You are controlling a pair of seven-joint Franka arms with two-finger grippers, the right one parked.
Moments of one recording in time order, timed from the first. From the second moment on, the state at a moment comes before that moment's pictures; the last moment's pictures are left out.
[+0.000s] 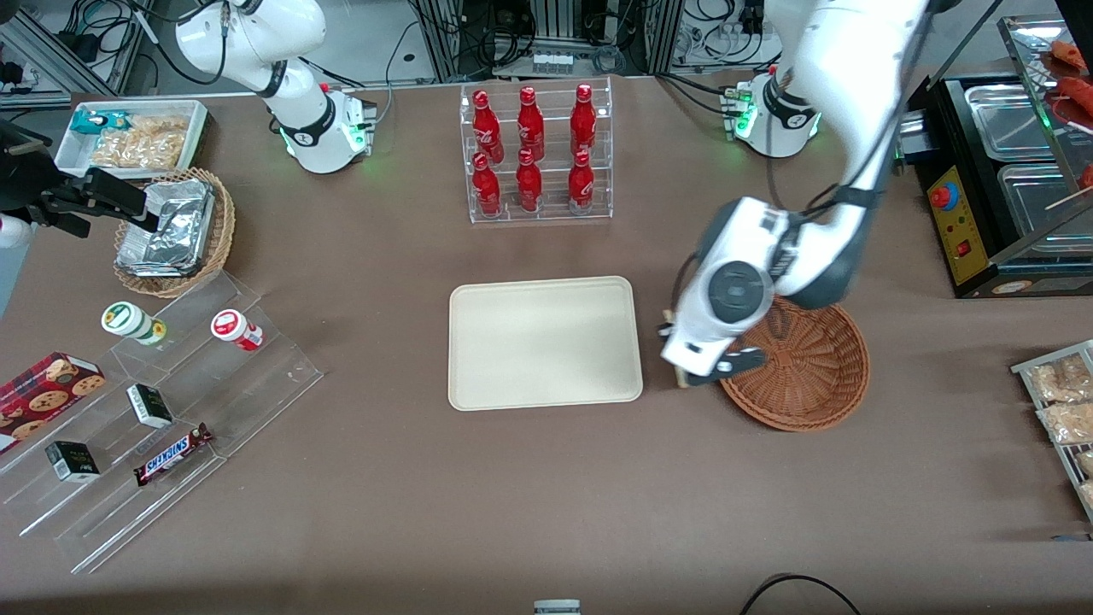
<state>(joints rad) -0.43 0.49 -0.10 -1.68 0.01 1.94 -0.79</state>
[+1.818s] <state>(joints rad) -0.73 0.80 -0.10 -1.36 0.01 2.09 -1.04</state>
